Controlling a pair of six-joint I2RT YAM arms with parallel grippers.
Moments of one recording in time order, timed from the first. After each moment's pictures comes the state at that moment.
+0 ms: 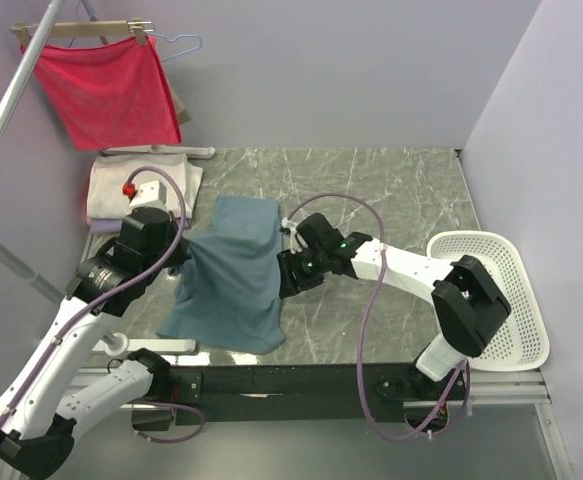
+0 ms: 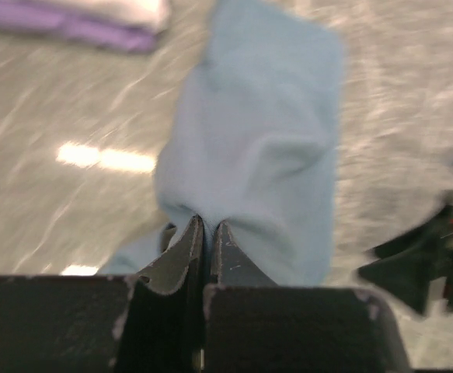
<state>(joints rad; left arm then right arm) -0.49 0.86 1.10 -0.84 -0.33 -0.56 0.78 1.59 1.03 -0.41 -0.37 0.39</state>
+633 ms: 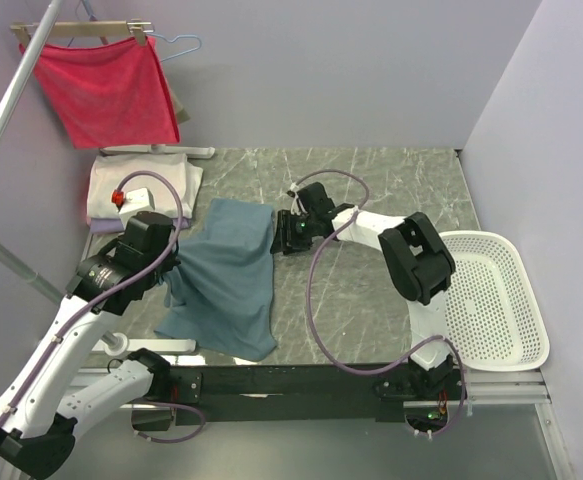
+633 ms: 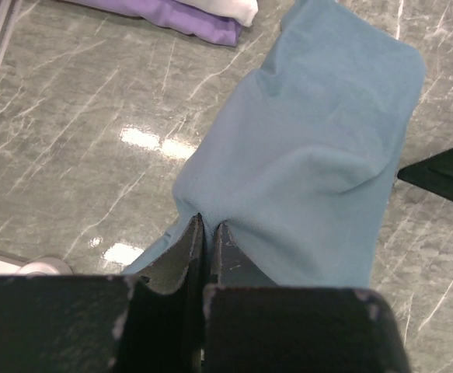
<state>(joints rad) -0.48 0.87 1.11 -1.00 -0.53 -0.61 0.57 2.02 1.32 -0.22 -0.40 0.52</state>
